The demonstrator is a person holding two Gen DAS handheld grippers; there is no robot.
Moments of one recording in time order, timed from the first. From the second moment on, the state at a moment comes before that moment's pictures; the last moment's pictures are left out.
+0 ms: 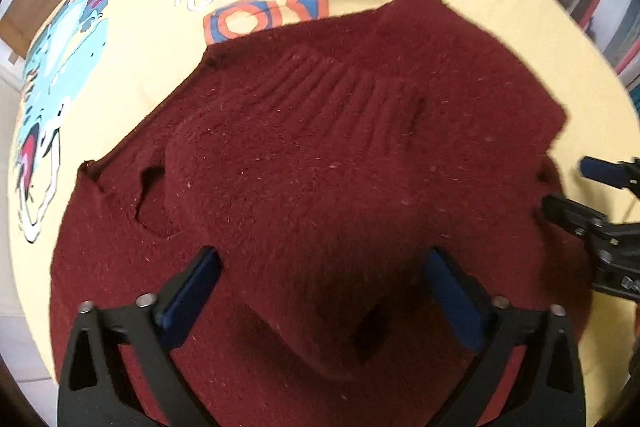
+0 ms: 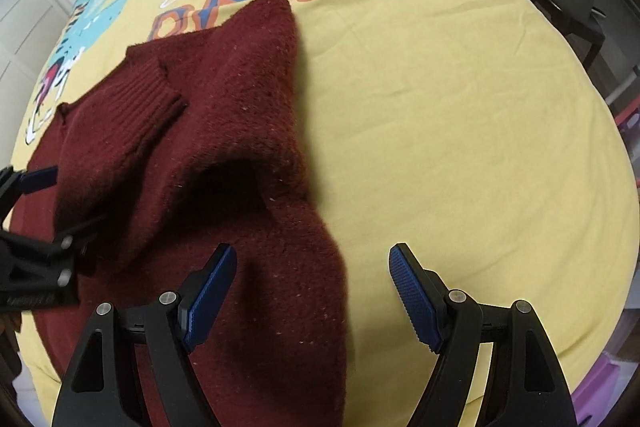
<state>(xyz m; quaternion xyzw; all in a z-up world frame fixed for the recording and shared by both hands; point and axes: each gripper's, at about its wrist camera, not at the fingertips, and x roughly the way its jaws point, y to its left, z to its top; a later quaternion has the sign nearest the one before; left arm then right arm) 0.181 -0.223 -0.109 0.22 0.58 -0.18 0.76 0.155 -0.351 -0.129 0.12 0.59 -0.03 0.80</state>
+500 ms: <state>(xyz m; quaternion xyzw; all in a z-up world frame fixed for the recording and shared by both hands) 0.204 -0.110 -0.069 0.01 0.54 -0.13 0.83 0.155 -0.345 -0.142 0.12 0.60 -0.03 0.79</state>
